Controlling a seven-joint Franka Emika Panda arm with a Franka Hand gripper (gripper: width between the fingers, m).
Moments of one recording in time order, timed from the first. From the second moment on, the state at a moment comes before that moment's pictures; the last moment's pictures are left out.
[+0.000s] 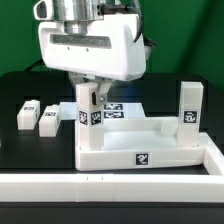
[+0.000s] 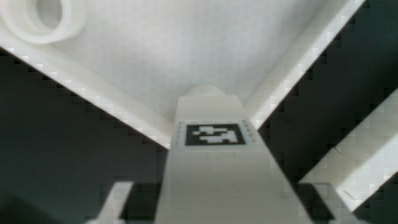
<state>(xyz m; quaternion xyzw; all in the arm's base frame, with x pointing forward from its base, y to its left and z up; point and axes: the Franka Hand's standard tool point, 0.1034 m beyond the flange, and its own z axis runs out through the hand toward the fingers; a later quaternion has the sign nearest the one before) 0.562 -0.052 0.102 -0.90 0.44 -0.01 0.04</state>
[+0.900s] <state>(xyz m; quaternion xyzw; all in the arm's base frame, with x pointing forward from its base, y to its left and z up) 0.561 -0.049 0.101 -0.99 0.16 -0.02 0.03</state>
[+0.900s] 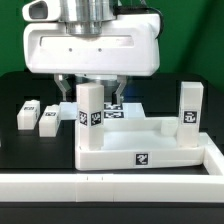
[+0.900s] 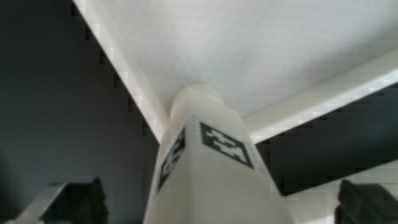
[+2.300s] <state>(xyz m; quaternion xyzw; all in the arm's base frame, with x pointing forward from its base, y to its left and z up) 0.562 -0.056 0.100 -0.95 -0.30 -0.02 -0.01</state>
